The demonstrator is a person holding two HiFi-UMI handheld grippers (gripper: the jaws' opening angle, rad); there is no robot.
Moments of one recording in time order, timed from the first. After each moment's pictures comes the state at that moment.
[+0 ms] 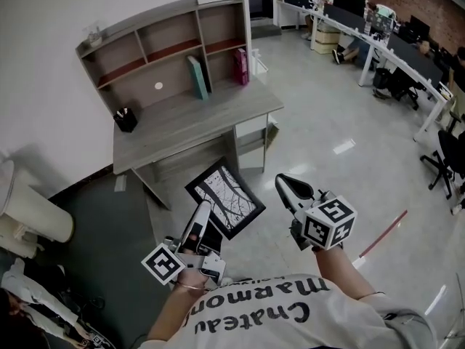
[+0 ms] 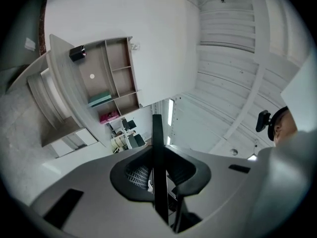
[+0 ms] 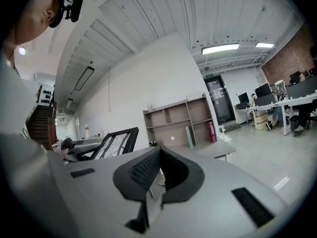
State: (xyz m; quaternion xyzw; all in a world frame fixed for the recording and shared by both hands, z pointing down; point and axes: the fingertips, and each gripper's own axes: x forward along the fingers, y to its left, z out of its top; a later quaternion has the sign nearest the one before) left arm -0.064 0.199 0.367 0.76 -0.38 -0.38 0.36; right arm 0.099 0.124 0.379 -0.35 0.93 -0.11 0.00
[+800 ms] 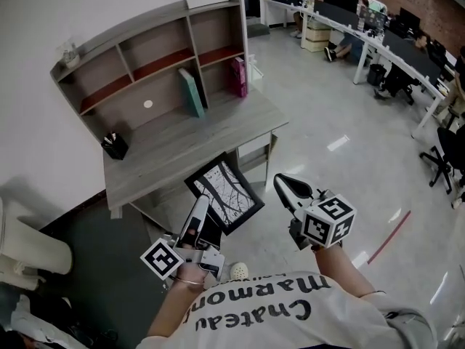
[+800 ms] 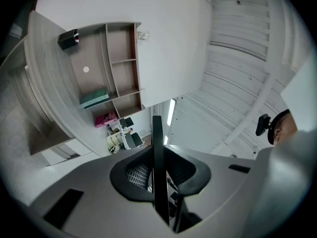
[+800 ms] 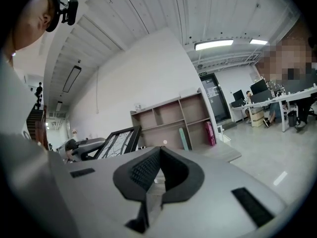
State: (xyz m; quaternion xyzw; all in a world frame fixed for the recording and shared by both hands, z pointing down) left arm -0.132 0.037 0.358 0.77 -0.35 -0.38 0.37; right arm 0.038 -0.016 0.380 -0.37 0.92 -0.14 0.01
